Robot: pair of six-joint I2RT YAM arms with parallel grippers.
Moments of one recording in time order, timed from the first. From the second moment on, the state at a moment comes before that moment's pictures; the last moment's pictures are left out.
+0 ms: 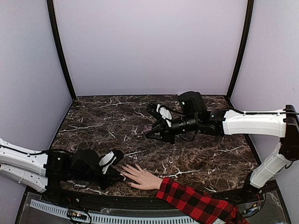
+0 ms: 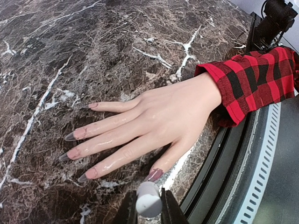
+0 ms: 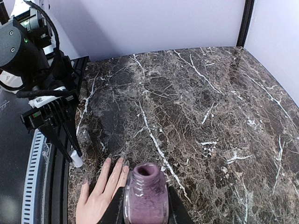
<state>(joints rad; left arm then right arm) -1.28 0.98 0.42 -0.17 -0.12 -0.37 0.93 1.52 1.08 -0.04 -0.49 -0.19</state>
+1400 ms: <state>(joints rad) -1.27 0.97 0.41 -0.13 -0.10 -0.39 0.93 1.52 1.08 -0.04 -0.49 -0.19</state>
